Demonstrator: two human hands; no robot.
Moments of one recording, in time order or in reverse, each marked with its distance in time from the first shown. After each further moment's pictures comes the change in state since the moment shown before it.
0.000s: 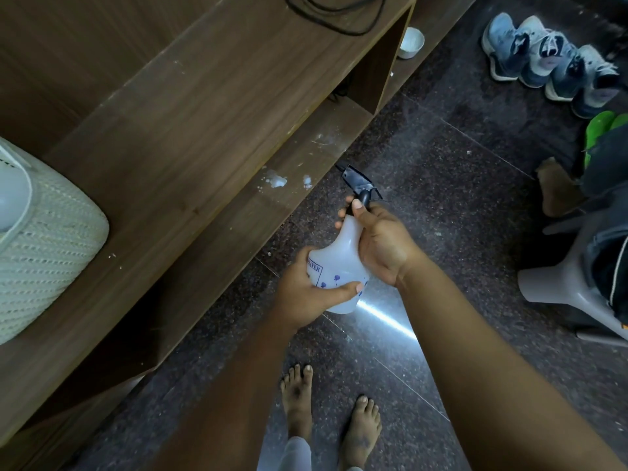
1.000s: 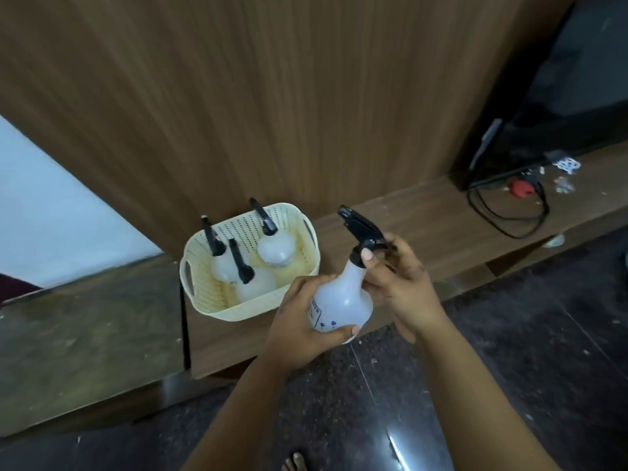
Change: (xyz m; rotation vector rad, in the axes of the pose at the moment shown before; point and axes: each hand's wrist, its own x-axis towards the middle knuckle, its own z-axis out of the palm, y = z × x) left_hand -0.162 0.110 -0.217 0.302 0.567 0.371; right_hand -0.107 -0.059 0.283 -0.482 -0.397 -0.290
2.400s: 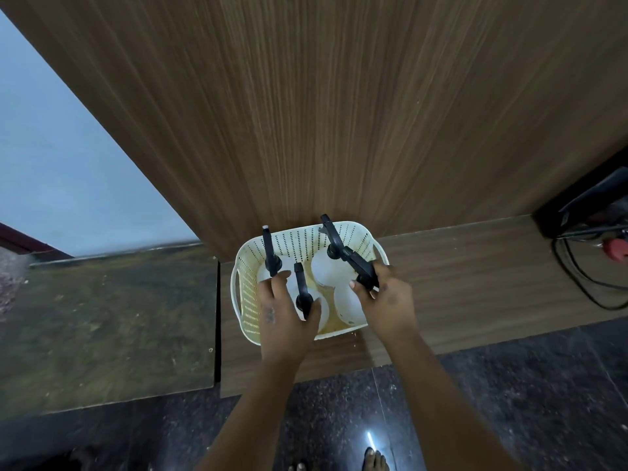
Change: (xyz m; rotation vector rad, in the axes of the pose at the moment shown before) left_hand 0.058 -0.114 -0.072 0.167 0.538 -0.329; right_hand 0.119 0.084 0.118 -1.004 -0.008 -0.201
